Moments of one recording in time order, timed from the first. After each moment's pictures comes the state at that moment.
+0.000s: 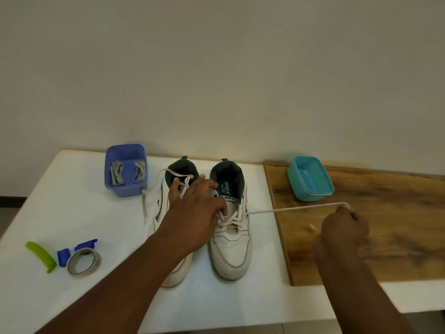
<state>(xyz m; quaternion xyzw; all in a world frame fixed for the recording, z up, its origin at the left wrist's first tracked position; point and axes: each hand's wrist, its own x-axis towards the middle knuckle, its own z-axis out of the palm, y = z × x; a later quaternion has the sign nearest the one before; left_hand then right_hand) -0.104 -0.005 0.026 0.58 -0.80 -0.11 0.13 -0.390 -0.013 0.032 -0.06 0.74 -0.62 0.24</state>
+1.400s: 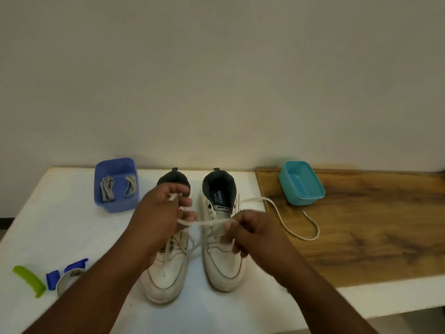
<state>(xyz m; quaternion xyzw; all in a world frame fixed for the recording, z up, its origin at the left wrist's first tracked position) -0.085 0.003 0.099 0.62 -0.31 -0.59 0.42 -0.292 0.026 0.070 -0.60 0.58 -0.26 0.49</state>
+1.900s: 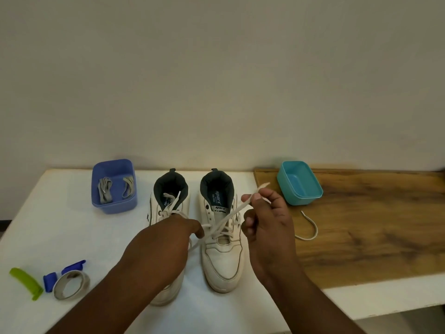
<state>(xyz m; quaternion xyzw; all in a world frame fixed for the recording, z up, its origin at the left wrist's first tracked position) -0.086 0.019 0.067 0.60 -0.76 -0.23 0.00 -0.273 0.022 0.075 -0.26 0.52 -0.61 0.55</state>
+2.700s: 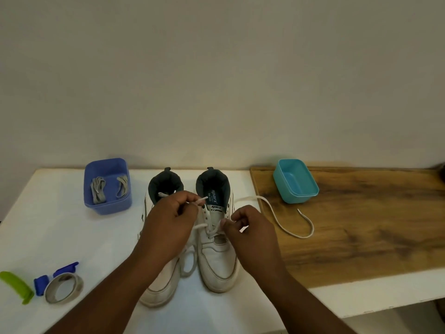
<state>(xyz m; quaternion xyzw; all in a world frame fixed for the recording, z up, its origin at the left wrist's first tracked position) -0.101 -0.002 0.047 0.61 -0.57 -0.40 0.38 -0.286 0.021 0.022 -0.58 0.70 -0.32 0.27</state>
